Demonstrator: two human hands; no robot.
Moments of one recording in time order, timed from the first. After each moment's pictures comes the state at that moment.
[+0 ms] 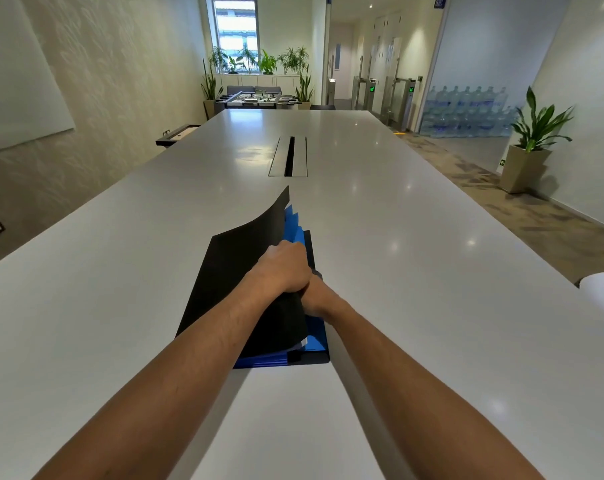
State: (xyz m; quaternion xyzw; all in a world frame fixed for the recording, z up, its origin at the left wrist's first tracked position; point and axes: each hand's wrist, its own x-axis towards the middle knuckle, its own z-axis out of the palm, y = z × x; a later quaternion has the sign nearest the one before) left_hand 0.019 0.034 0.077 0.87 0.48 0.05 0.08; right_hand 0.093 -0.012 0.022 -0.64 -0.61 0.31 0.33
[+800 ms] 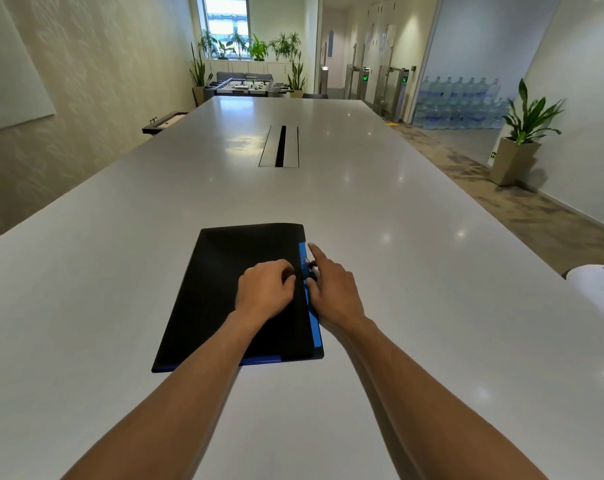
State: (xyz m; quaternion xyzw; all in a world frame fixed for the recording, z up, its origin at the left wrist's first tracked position) left_hand 0.004 0.043 -0.005 0.85 0.44 0.26 0.11; right_hand 0.135 -0.023 -0.017 -0.73 -0.59 0.03 0.36
